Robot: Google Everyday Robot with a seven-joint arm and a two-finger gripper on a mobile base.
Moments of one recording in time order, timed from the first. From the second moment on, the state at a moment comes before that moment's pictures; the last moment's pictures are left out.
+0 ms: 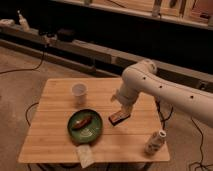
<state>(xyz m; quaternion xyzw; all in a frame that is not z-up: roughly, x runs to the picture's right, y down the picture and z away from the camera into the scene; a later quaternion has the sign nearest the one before) 0.080 0.093 0.707 -0.25 -0.17 -0.21 0.93</state>
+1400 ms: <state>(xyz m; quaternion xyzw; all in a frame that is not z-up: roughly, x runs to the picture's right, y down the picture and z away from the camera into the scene) -0.025 0.097 0.818 -0.29 -0.29 -0.31 0.86</state>
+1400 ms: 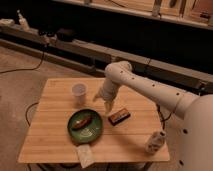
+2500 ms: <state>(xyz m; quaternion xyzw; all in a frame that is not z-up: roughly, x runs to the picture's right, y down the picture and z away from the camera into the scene) -0.084 0.103 0.819 -0.31 -0.30 -0.35 0.83</state>
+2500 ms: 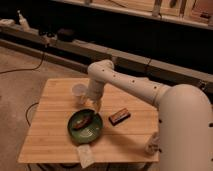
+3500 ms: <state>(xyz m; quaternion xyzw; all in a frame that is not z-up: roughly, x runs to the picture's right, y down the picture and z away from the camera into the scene) -0.131 0.135 0.809 -0.34 -0.25 -0.40 0.82</state>
